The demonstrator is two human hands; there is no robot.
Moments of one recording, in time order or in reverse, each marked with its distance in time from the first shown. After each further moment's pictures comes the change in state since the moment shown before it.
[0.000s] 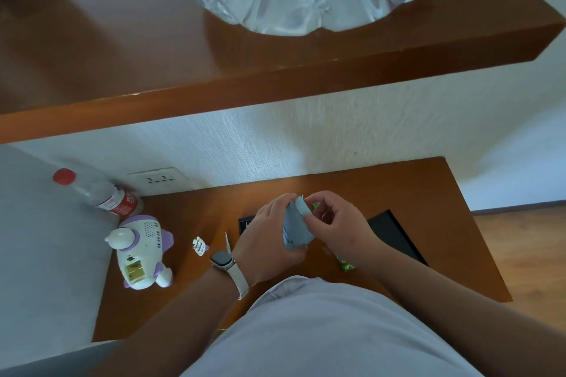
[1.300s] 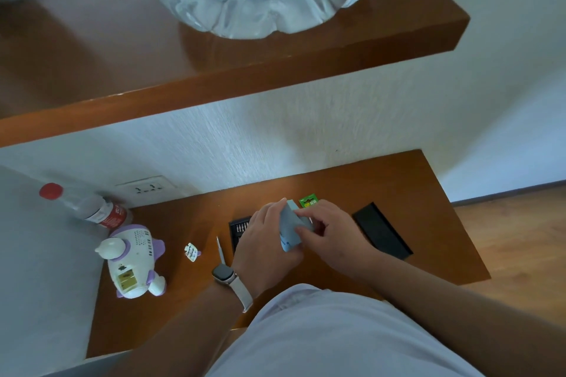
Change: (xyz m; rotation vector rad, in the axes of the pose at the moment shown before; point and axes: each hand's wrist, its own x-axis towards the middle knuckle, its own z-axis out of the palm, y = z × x) left_hand -0.026 0.019 0.011 0.004 0.229 0.139; right_hand -0.029 0.011 0.001 -0.231 0.070 -0.179
